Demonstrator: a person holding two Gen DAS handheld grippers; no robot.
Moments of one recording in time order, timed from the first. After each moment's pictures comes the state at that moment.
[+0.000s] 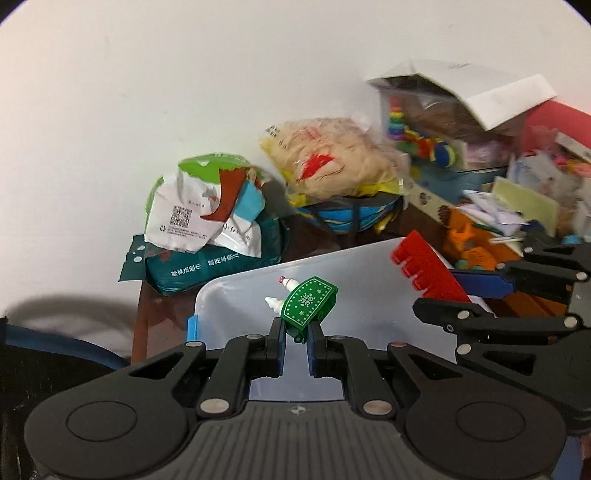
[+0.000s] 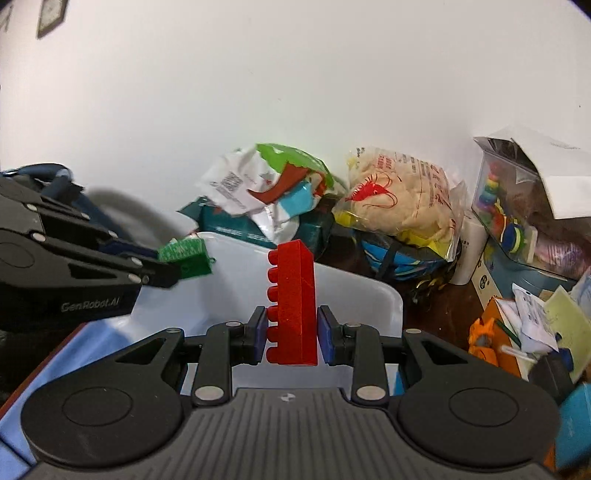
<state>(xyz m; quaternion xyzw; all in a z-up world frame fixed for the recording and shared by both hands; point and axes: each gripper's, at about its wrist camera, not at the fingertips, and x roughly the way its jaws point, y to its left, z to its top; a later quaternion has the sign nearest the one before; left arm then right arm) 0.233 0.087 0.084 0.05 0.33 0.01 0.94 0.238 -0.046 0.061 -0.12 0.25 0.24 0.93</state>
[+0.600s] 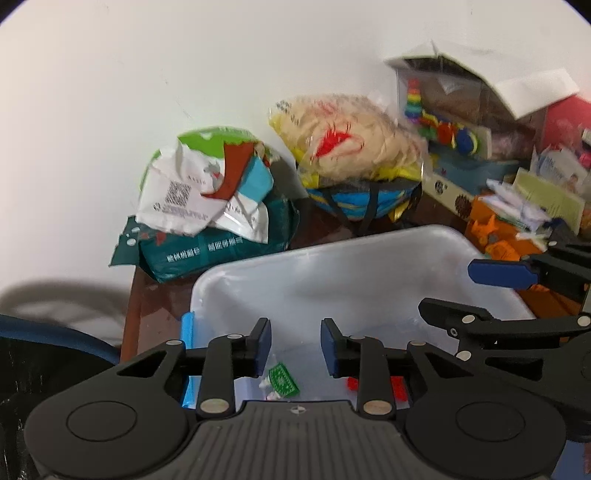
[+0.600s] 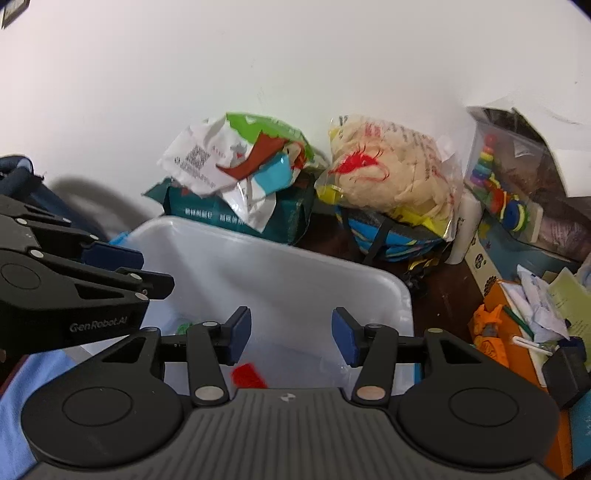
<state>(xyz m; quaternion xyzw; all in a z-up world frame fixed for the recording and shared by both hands) 0.254 0.103 0.068 0.04 0.34 0.02 0.94 0.265 -0.029 0.046 -0.12 0.28 0.20 0.93</state>
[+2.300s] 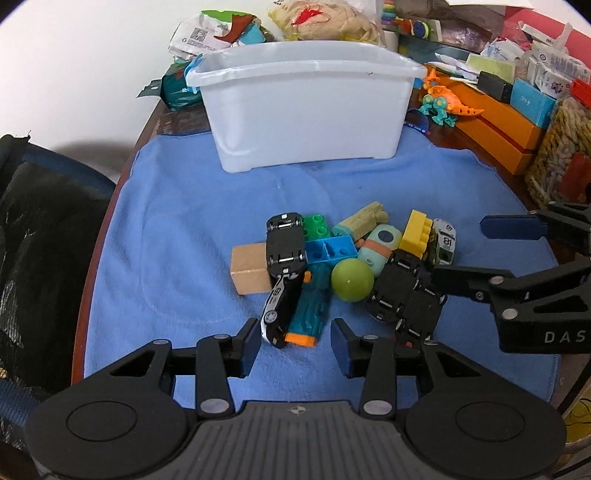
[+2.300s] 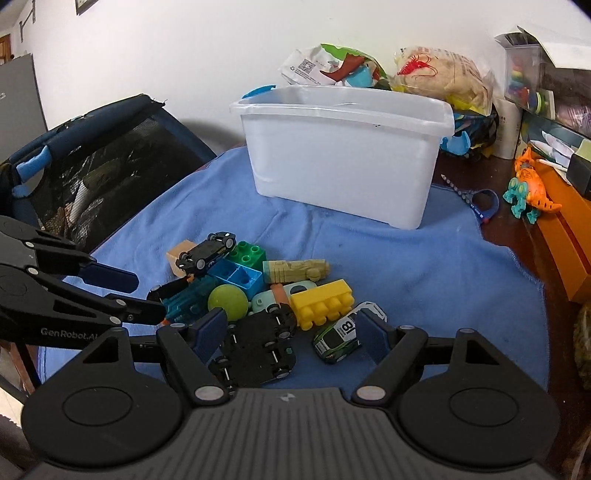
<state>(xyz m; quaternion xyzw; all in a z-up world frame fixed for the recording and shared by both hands) 0.013 0.049 -0.037 0.00 0.45 0.04 0.89 0.062 -0.115 -0.044 -0.09 0.34 0.32 0.88</state>
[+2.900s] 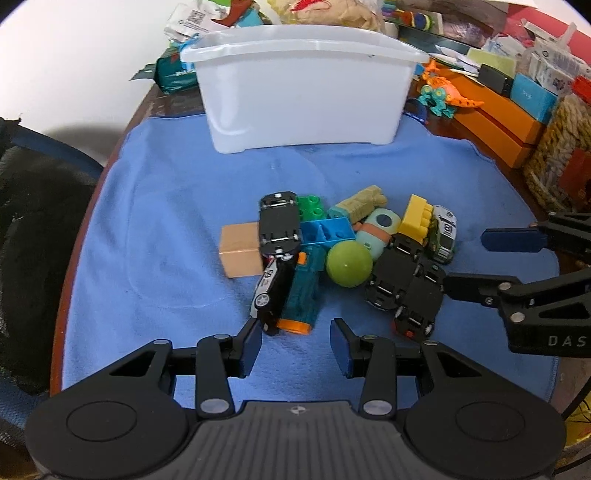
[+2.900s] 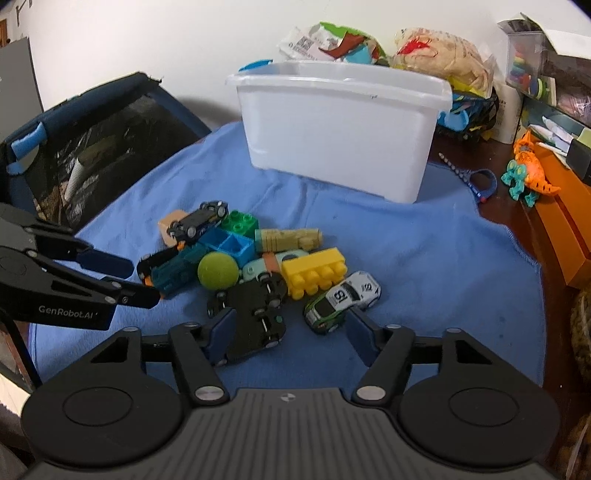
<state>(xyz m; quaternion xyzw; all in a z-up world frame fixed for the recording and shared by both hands) 0.015 0.052 -0.052 -0.02 0.46 0.02 0.89 0.062 -0.120 -0.055 -0.11 0.37 0.32 0.87</state>
